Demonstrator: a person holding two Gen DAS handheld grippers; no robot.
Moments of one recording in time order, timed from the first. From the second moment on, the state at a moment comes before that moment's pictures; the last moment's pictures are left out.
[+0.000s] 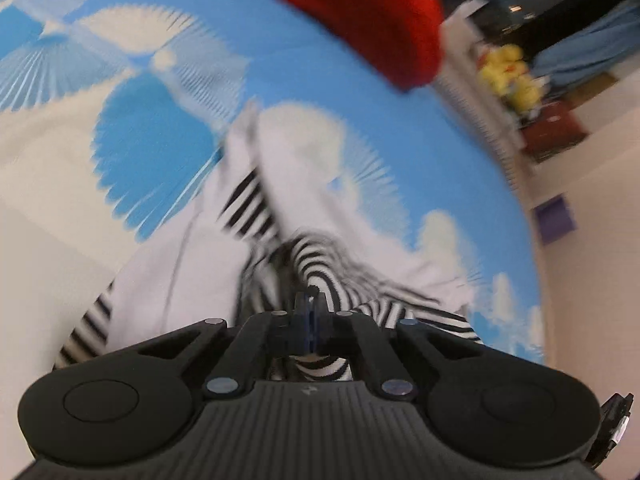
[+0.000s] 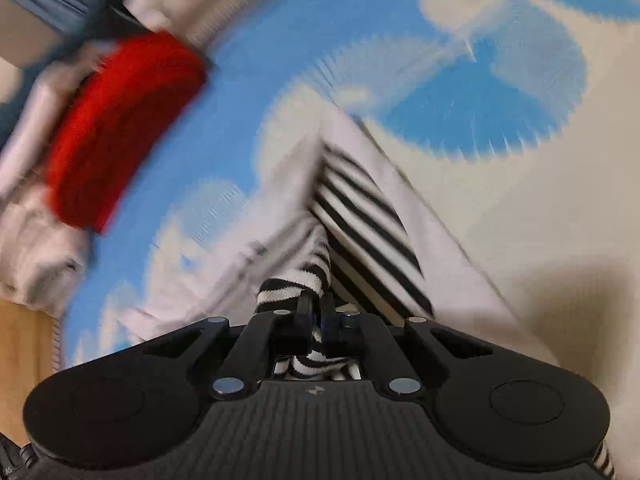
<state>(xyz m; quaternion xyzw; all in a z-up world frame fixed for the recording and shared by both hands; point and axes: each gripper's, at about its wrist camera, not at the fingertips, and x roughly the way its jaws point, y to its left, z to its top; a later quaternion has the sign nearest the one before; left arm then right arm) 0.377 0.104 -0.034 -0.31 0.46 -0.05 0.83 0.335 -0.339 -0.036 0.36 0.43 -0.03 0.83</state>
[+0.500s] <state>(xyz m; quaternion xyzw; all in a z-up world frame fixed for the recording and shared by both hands) 0.373 0.077 -0.023 -0.22 0.43 -0.06 0.87 0.317 -0.332 -0.012 0.26 0.38 -0.12 0.88</state>
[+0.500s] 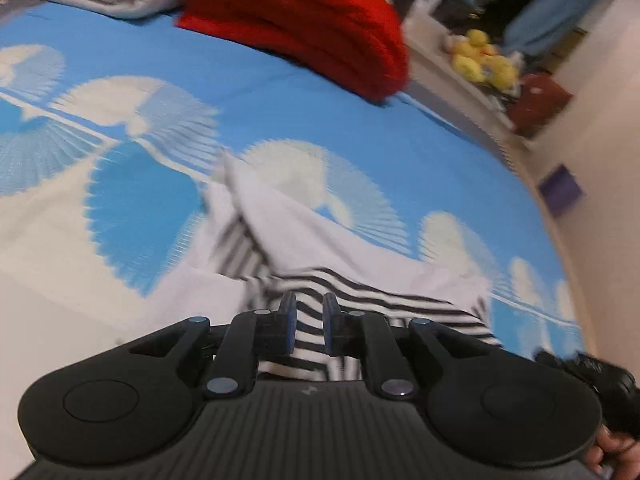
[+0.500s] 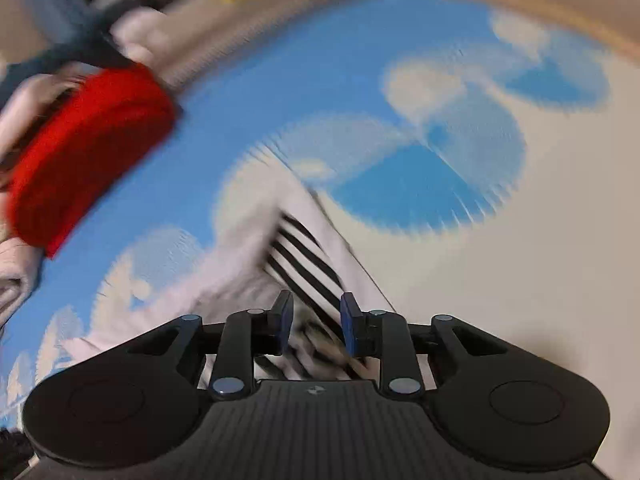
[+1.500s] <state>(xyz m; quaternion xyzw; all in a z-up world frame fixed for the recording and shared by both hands) 0.376 0.078 -0.055 -0.15 0.52 0.02 0.84 0.339 -0.329 -0.061 0.27 0.50 -0.05 0.82</state>
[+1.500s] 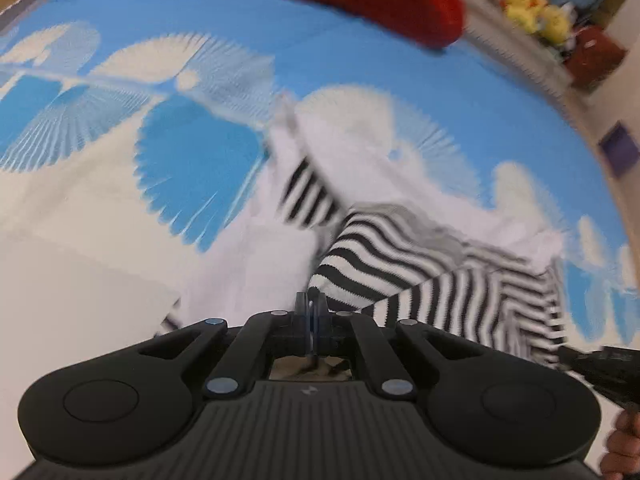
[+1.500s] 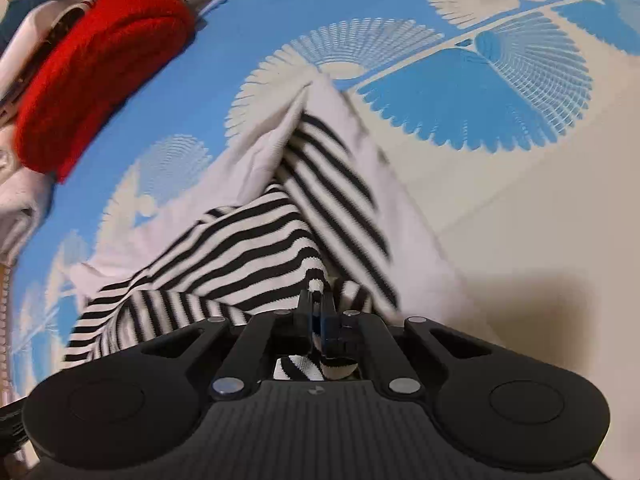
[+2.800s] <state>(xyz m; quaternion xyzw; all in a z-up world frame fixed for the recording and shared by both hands) 0.048 0.040 -0.005 0.02 0.39 -0.10 0.91 0.032 -0.321 0.035 0.12 0.30 -0.02 0.94</state>
